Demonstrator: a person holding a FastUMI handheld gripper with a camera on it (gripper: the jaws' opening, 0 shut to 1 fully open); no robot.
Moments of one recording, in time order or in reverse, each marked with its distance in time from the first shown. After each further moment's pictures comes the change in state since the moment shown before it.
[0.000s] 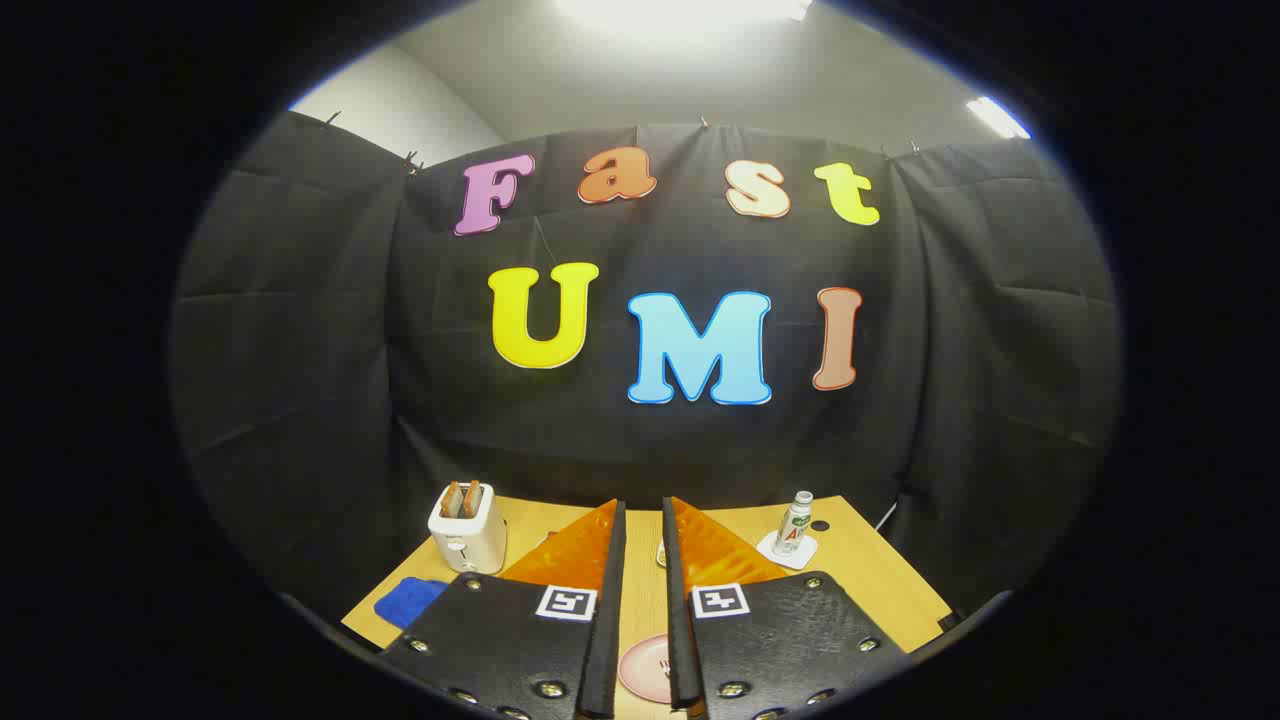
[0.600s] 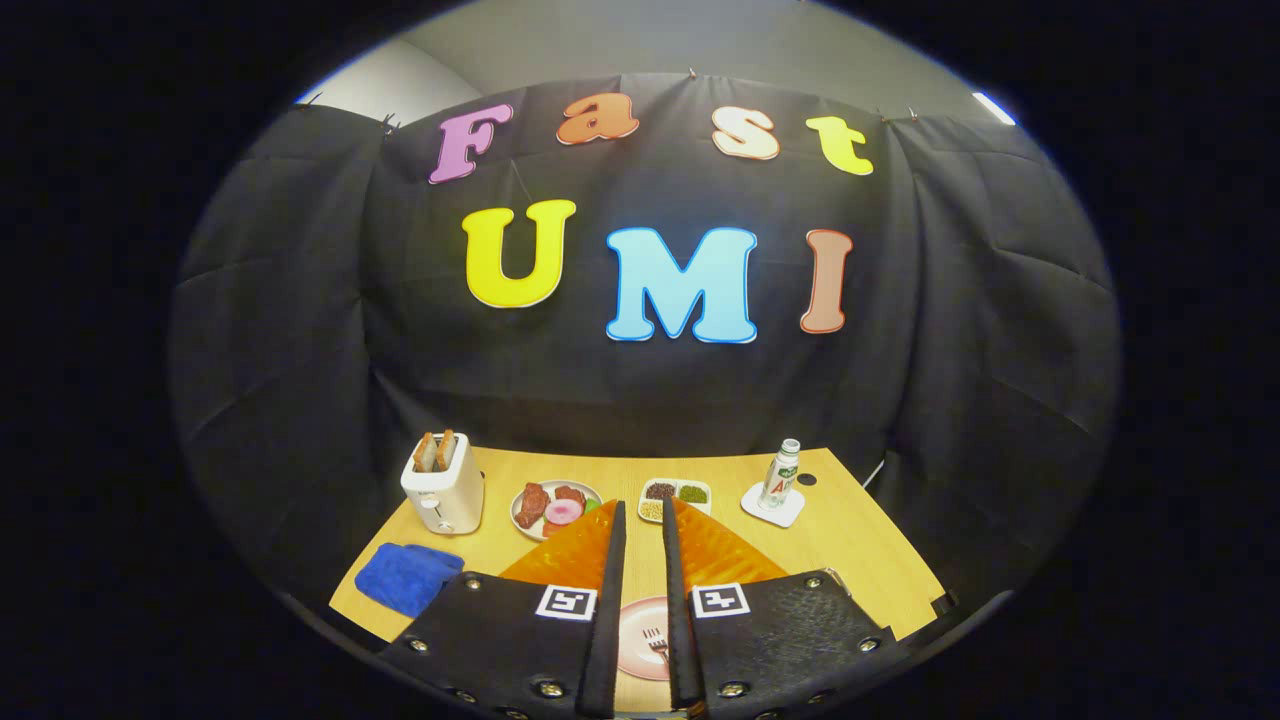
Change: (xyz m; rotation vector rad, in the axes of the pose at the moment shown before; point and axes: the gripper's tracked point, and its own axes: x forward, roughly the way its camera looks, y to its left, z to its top) arm 0.019 -0.023 -0.059 0.001 0.196 -0.050
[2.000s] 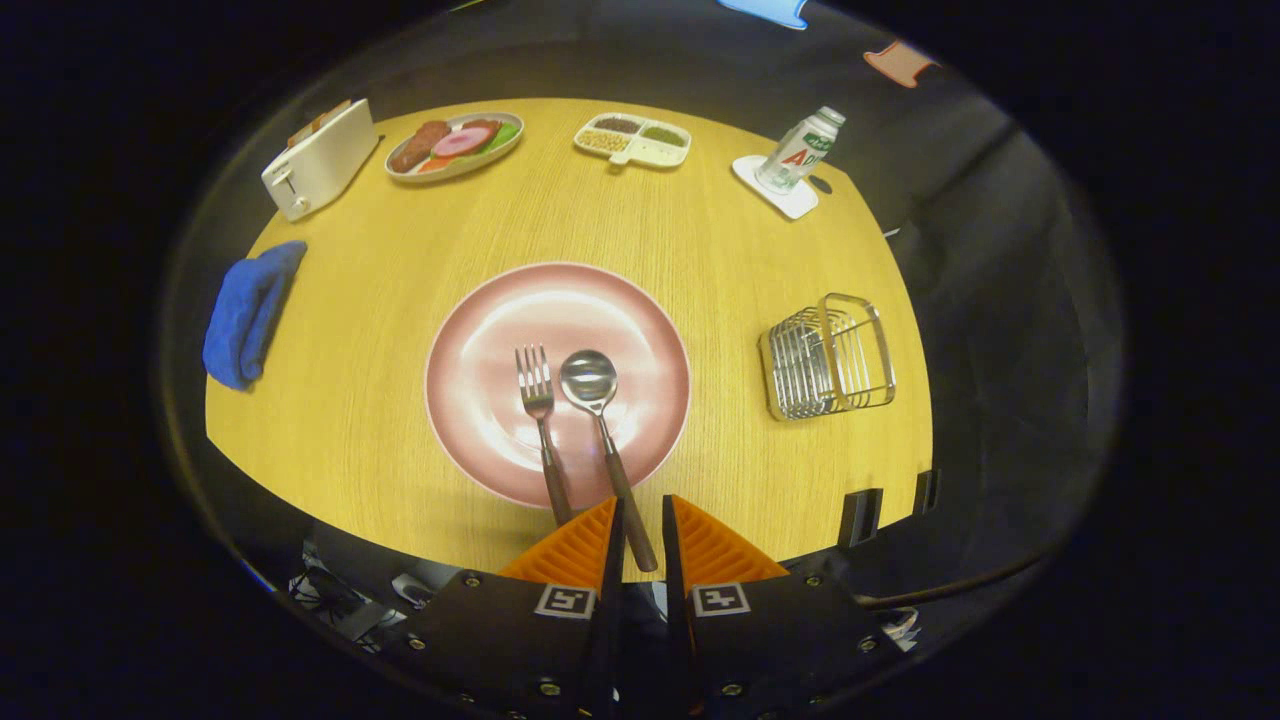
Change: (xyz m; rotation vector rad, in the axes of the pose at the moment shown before) arm 0.040 -0.084 -0.305 -0.205 1.006 -0.092
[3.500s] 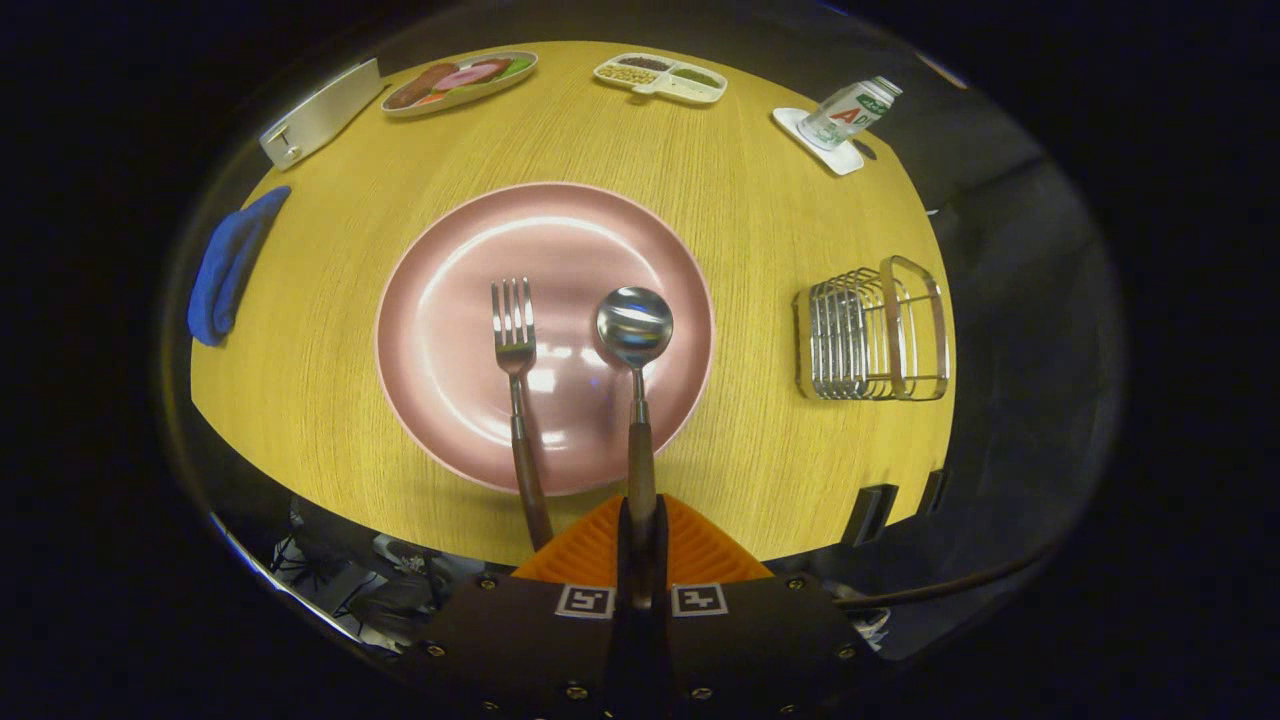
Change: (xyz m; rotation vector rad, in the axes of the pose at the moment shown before) arm 0.024 -0.014 0.002 -0.046 0.103 -0.004
